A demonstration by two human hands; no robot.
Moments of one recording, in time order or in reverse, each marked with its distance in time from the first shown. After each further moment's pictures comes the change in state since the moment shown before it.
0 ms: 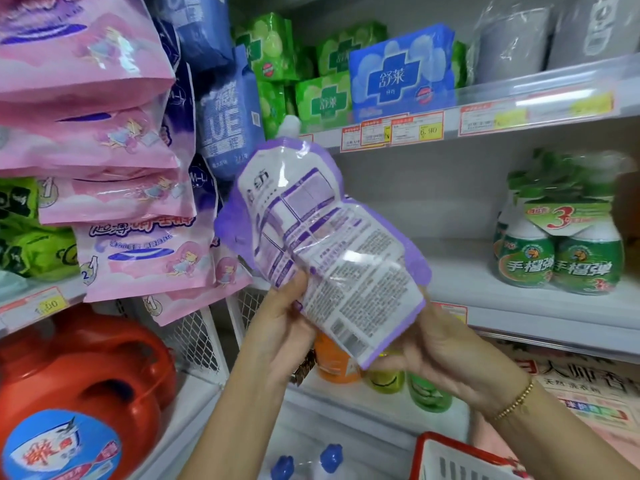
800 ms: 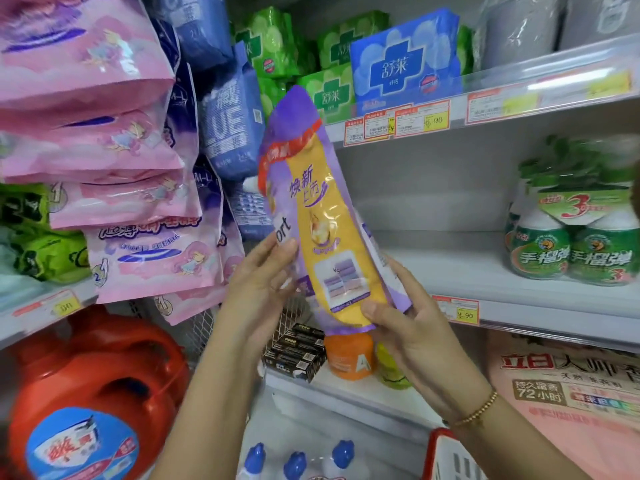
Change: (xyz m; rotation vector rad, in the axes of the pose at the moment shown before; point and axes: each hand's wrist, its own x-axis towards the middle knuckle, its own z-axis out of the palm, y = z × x) left_hand 0.012 0.038 -0.006 0.480 0.156 0.162; right_hand 0.015 0.018 0.023 0.037 0.174 -0.287
